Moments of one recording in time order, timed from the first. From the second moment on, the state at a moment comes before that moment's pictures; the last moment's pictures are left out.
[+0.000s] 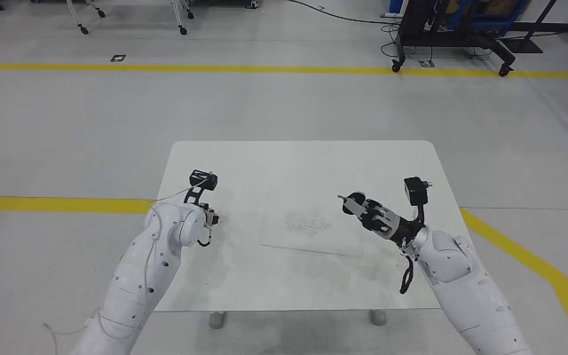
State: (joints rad) left arm 1.10 -1.17 -1.12 -1.47 1.19 0.08 -1.12; right arm -1.44 -1.07 1.36 -1.51 -0.19 -0.95 0.39
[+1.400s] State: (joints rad) left arm 1.23 -1.18 -1.36 -1.41 0.01 -0.30 -0.77; right arm -1.25 -1.13 1.13 -1.32 -0.11 -0.94 0.26
